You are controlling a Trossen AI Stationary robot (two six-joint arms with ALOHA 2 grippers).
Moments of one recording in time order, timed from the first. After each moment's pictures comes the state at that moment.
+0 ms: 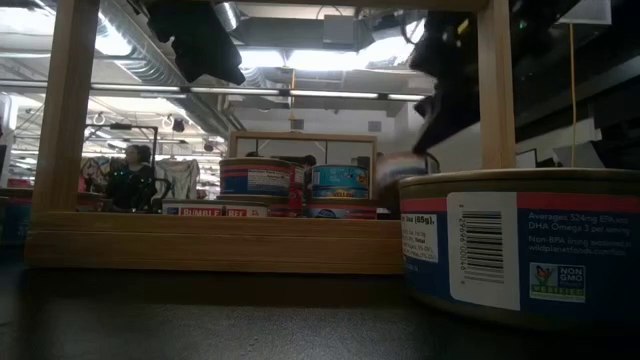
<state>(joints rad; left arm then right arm) -0.19 1.24 0.90 -0.41 -0.17 -0.36 -0.13 1.31 0.82 -0.32 -0.12 -0.23</state>
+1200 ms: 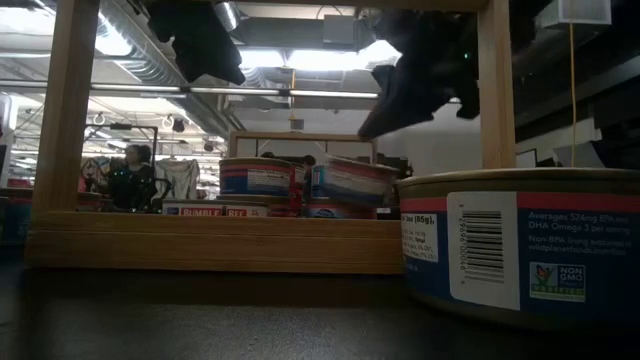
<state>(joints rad) -0.19 1.24 0.90 -0.41 -0.17 -0.36 0.06 1.51 0.92 -0.10 0.12 -0.43</state>
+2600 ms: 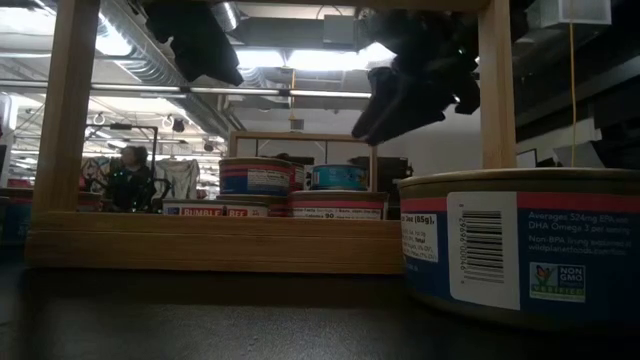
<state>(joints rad) -0.19 1.24 0.90 -0.42 -0.17 -0.35 0.06 1.55 0.99 -0.19 0.11 -0.39</state>
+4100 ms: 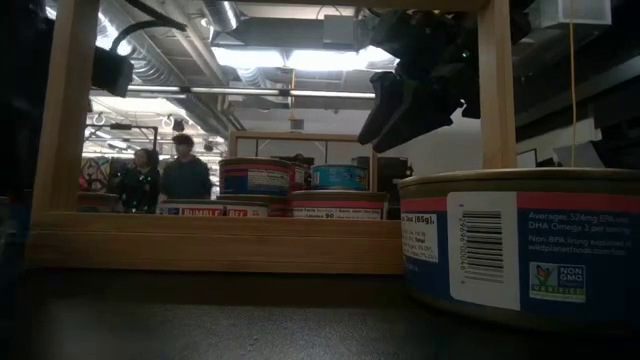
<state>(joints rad) -0.59 1.56 0.90 -1.00 -0.23 -0.96 0.06 1.55 0.99 -0.24 0.11 -0.39</state>
